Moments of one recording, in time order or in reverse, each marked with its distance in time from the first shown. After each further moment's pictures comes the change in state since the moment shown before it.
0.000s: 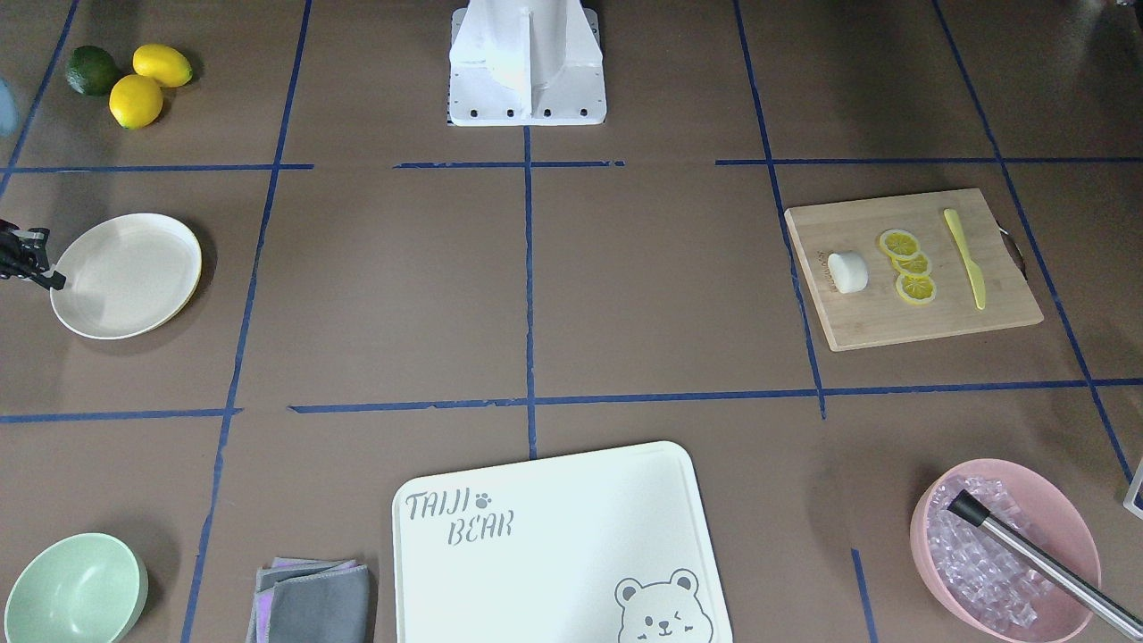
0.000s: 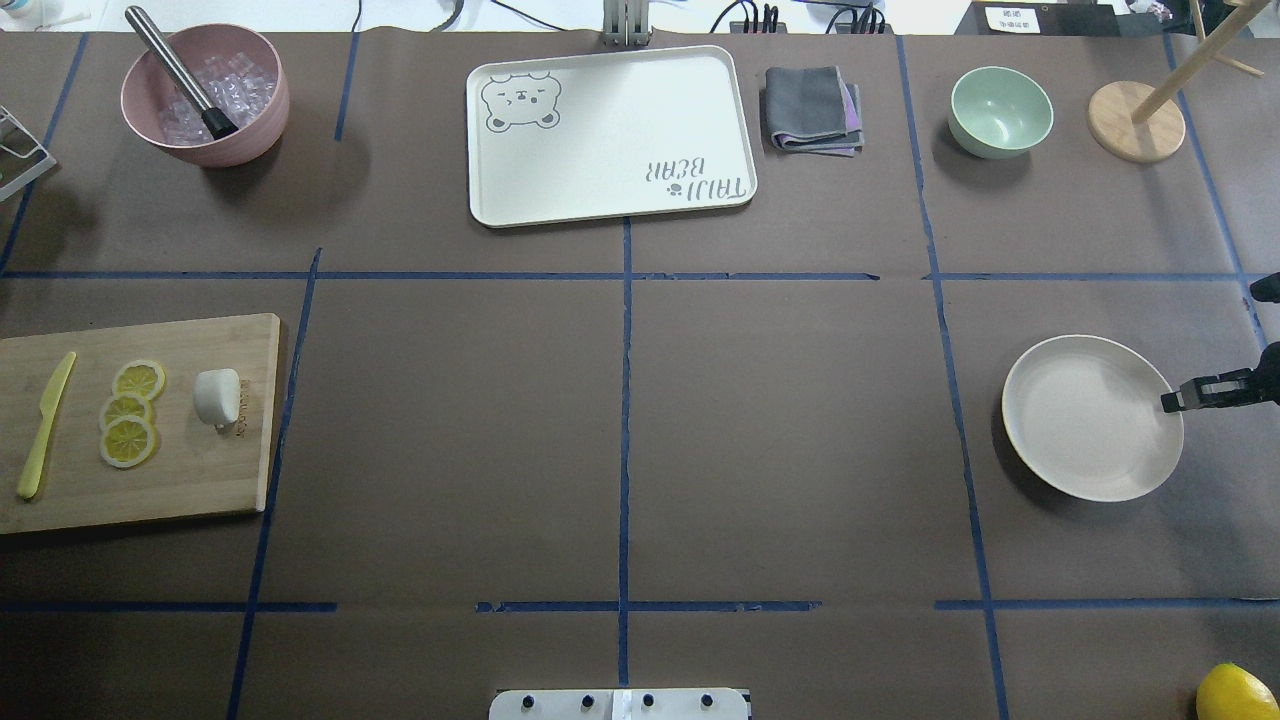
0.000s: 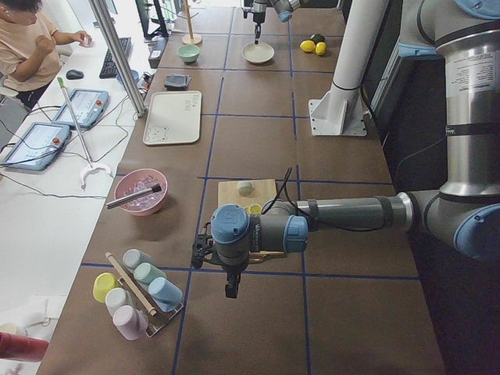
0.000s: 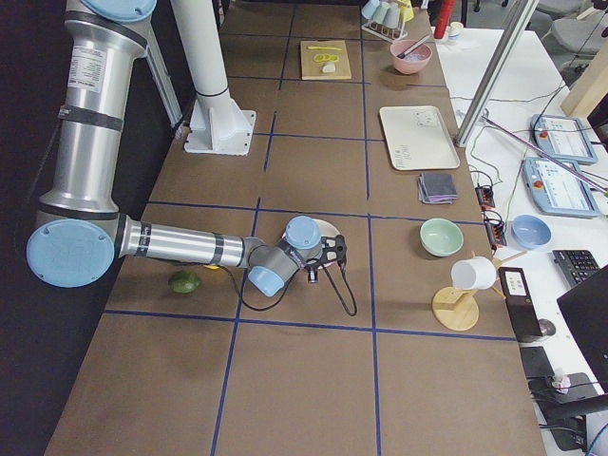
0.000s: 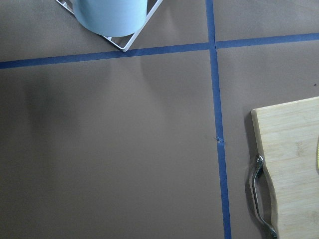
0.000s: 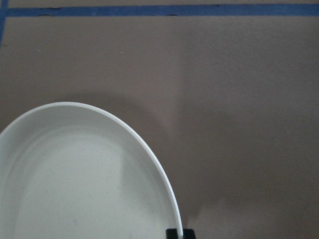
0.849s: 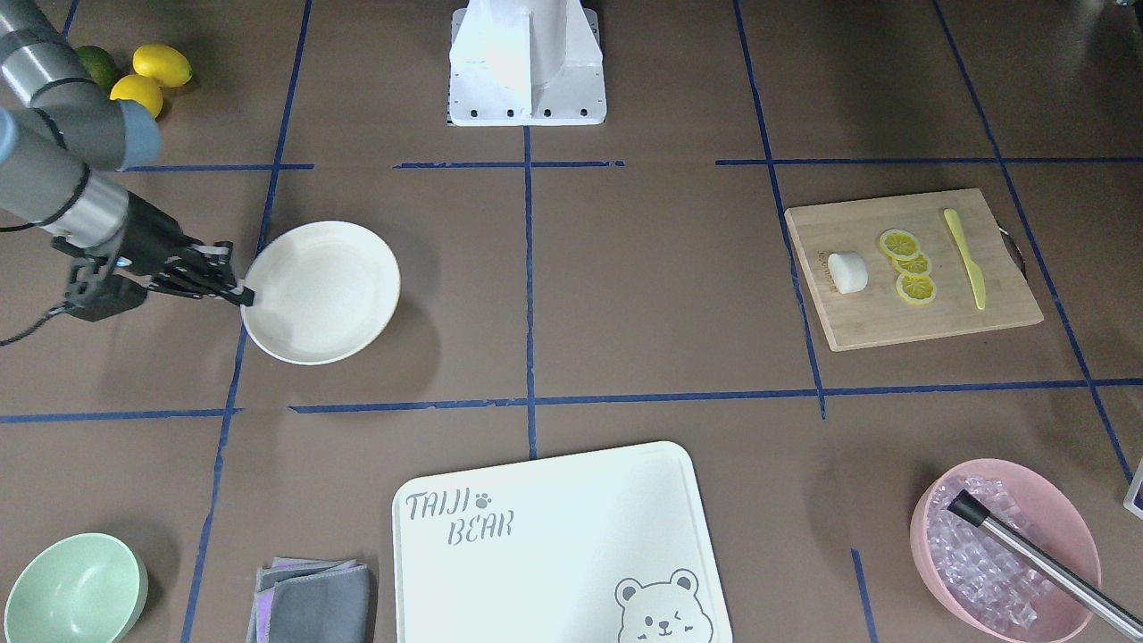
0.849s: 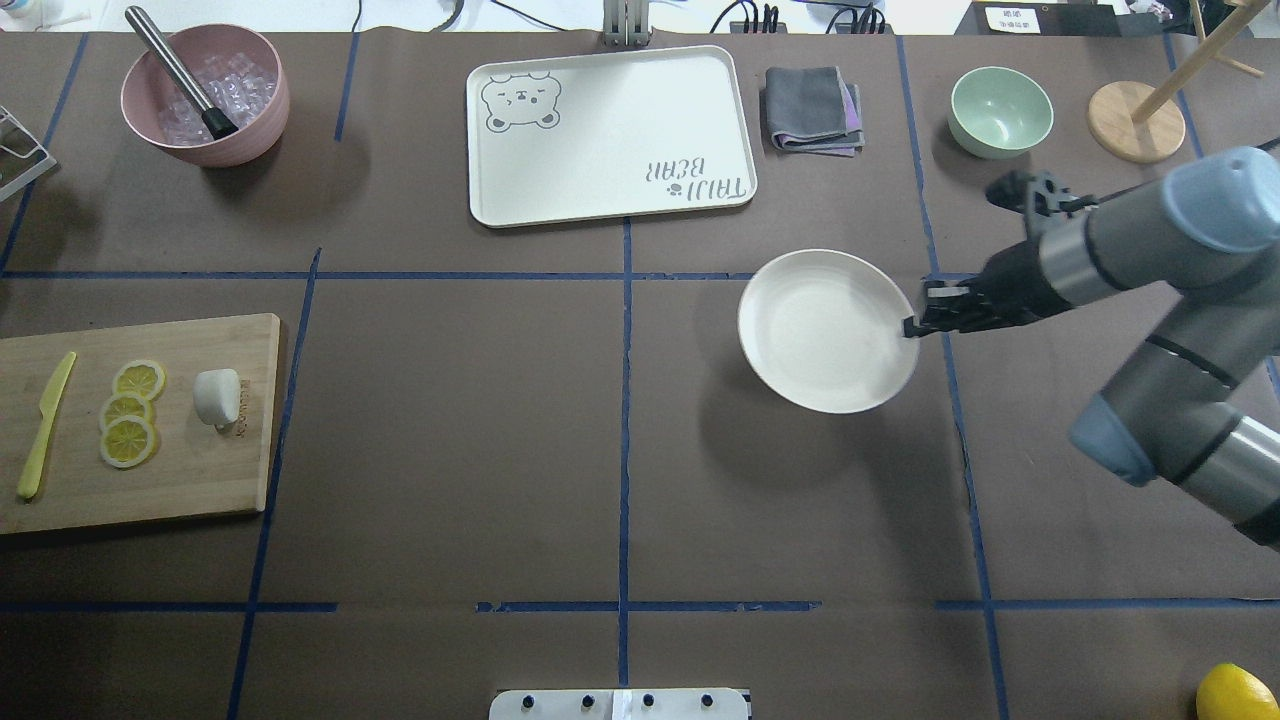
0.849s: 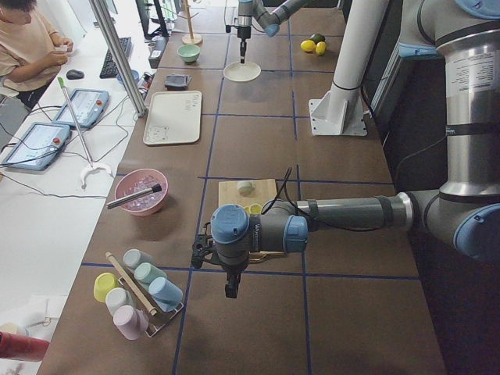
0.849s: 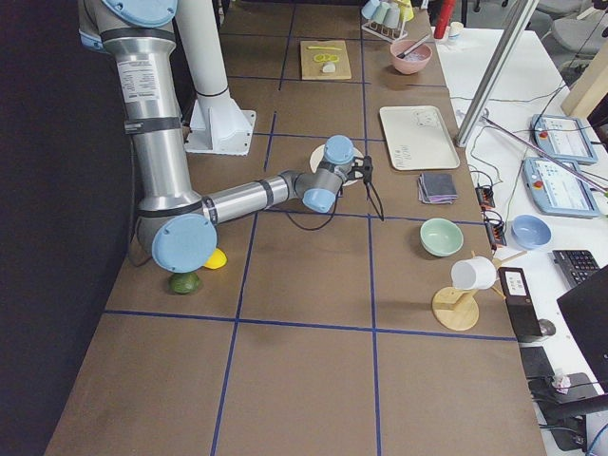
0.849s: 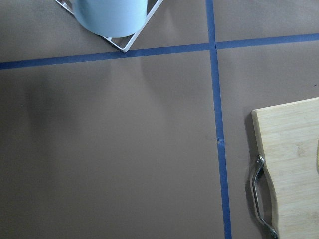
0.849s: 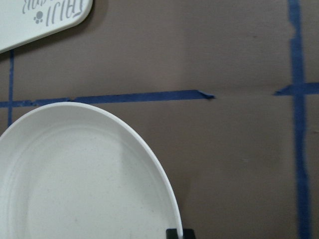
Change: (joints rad) left arm 0.000 -0.002 0.002 -0.001 0.001 0.000; right arm -0.219 0.436 0.076 -0.225 -0.076 0.432
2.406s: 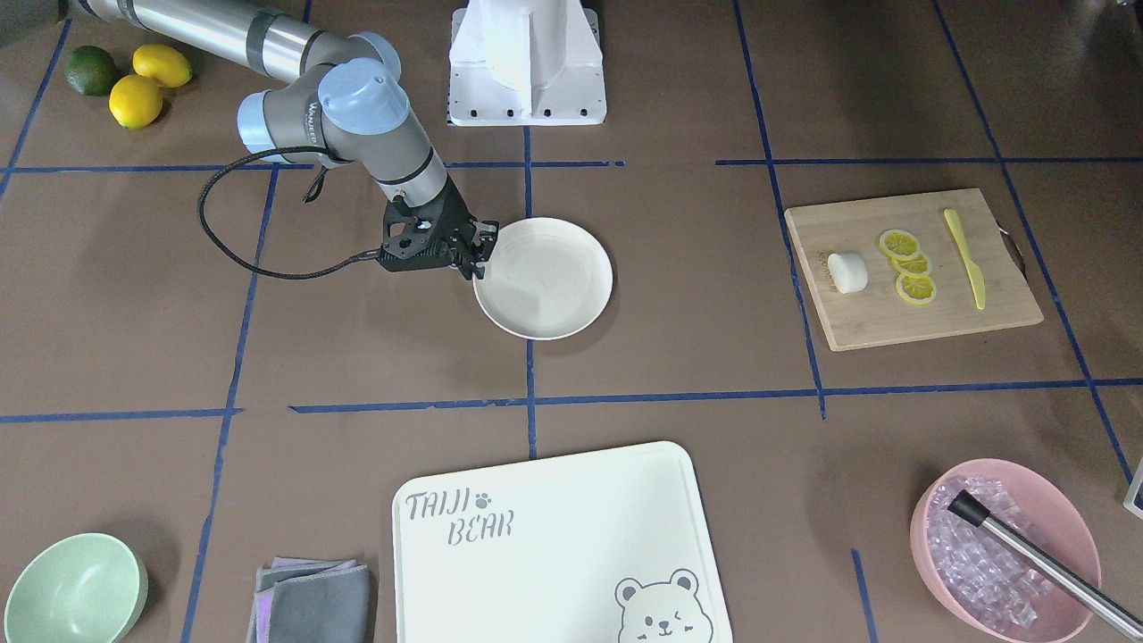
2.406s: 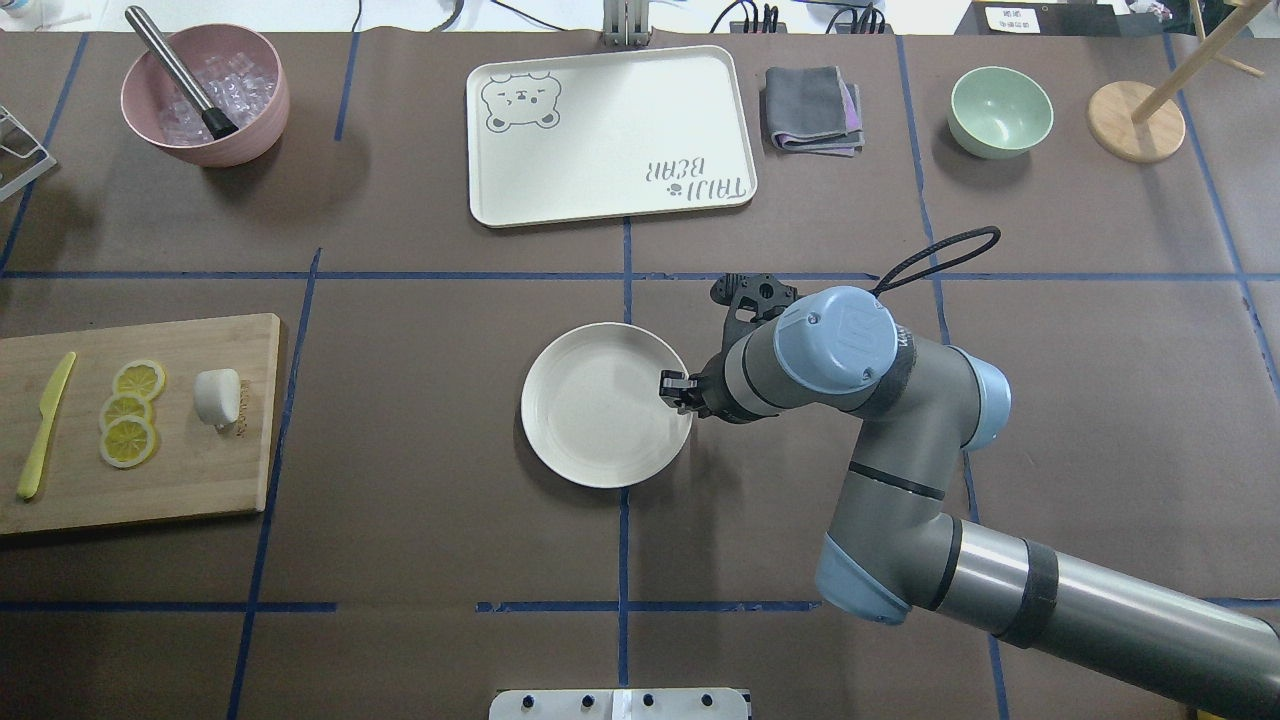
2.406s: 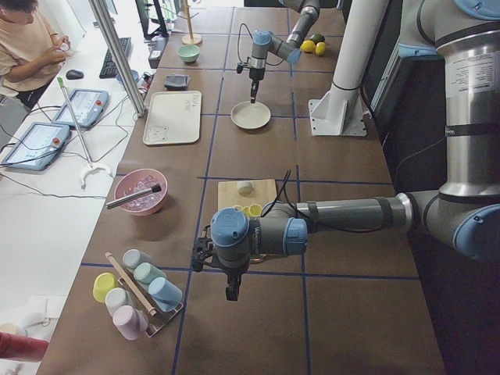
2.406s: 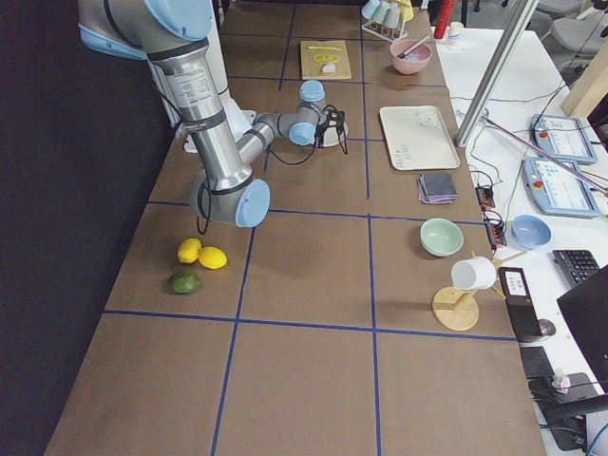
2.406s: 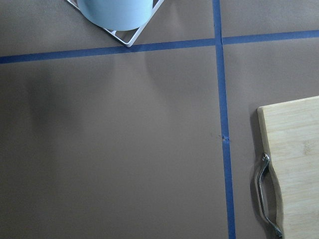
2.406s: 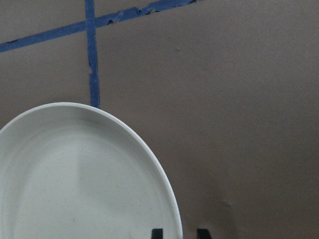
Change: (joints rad) left arm 0.000 0.000 0.012 0.001 0.003 0.000; right arm -0.349 0.272 -0.004 -0.299 -0.395 0.213
